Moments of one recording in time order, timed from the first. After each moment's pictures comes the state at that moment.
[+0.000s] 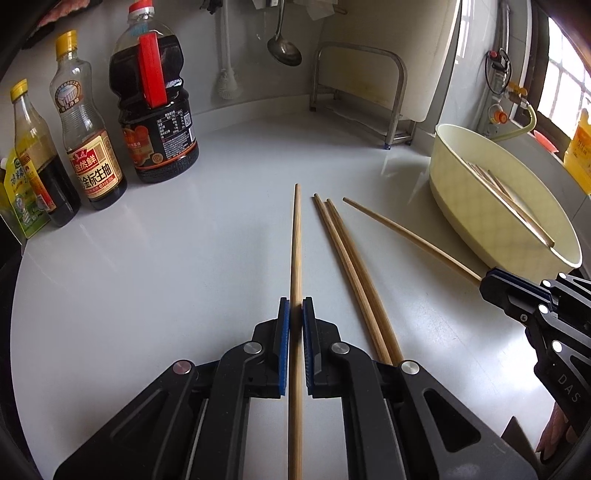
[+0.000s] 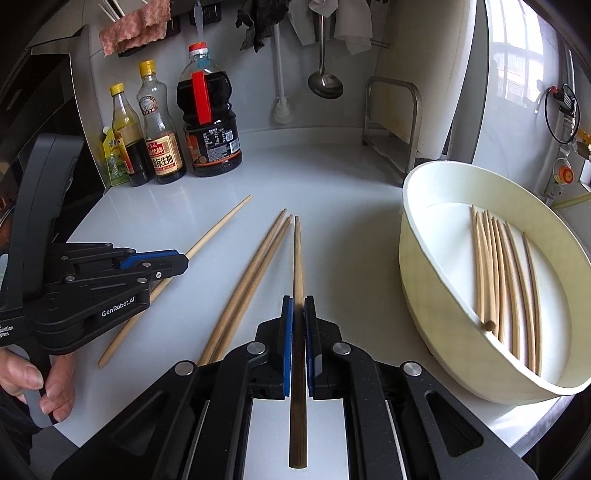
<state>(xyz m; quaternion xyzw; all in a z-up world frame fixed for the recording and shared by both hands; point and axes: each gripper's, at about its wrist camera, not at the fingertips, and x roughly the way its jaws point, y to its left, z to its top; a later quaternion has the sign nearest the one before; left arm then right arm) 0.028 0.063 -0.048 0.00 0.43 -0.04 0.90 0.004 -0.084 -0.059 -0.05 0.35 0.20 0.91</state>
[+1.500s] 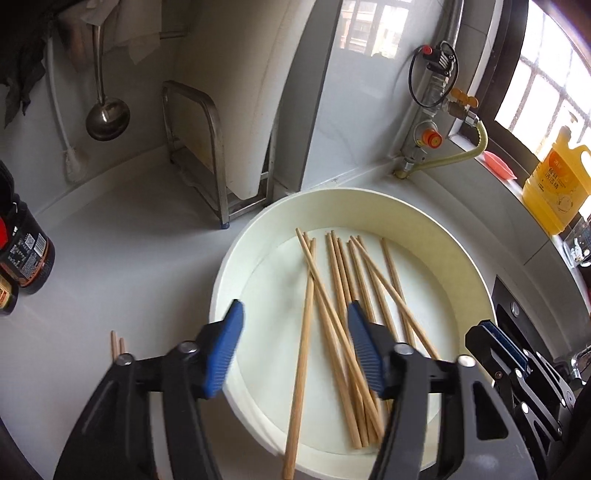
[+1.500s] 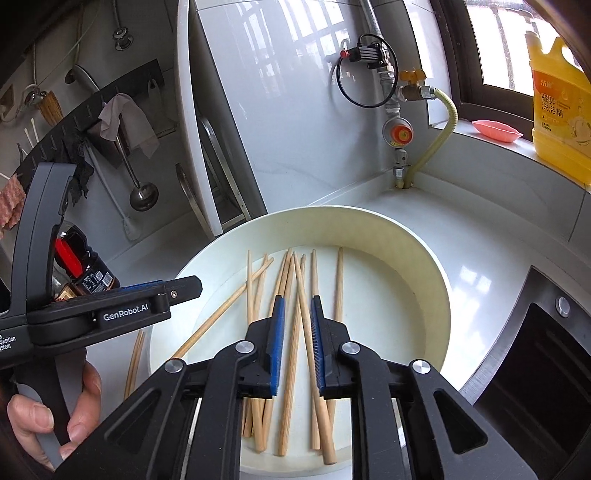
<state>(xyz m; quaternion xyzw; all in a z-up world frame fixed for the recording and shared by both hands) 0.143 -0.131 0.025 -0.02 0.44 -0.13 0.89 0.042 -0.288 -0.005 0.13 0.31 0.02 0.94</state>
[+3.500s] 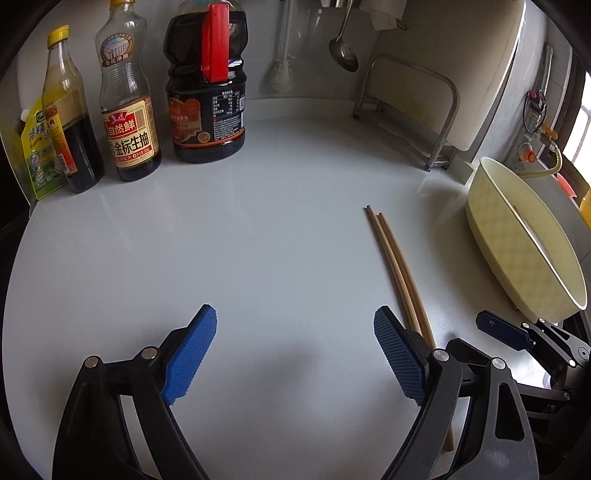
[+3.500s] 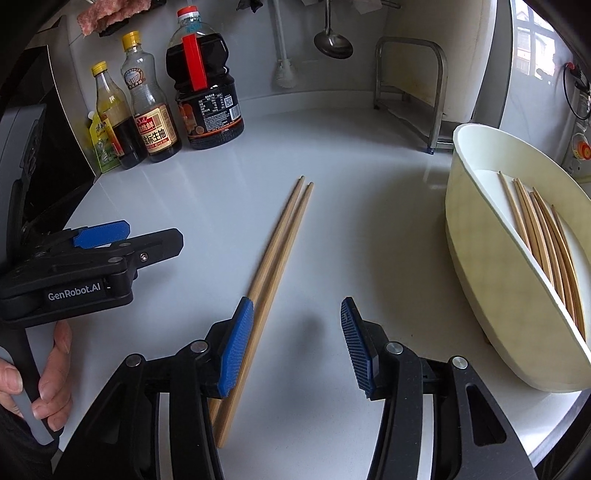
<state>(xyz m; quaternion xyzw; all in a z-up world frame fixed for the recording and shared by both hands) 0.036 0.109 -0.055 -0.05 0.43 0.00 0.90 0.026 -0.049 -0.093 -0.04 0.42 0.19 0.89</state>
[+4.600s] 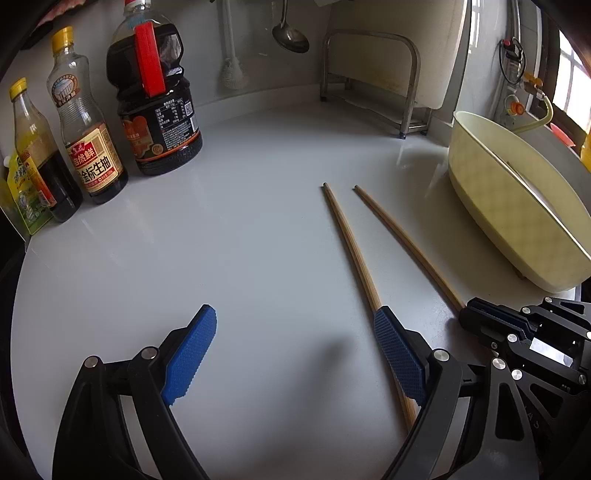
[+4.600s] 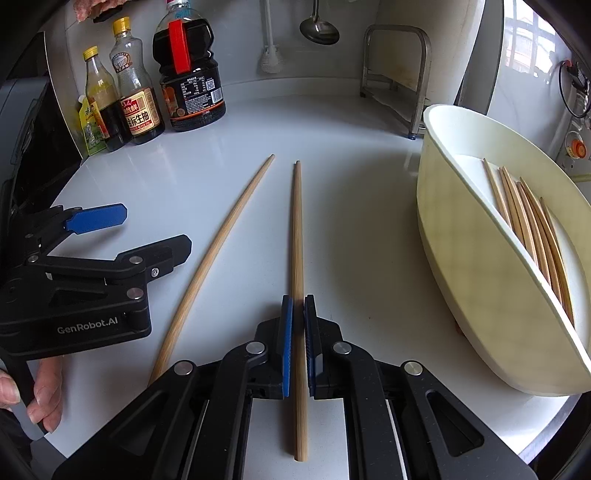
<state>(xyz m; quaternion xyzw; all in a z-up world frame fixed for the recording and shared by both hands) 0.041 0.055 -0.067 0.02 0.44 -0.01 0.90 0.029 -0.075 -0.104 -0.07 0.43 0.18 0.88</state>
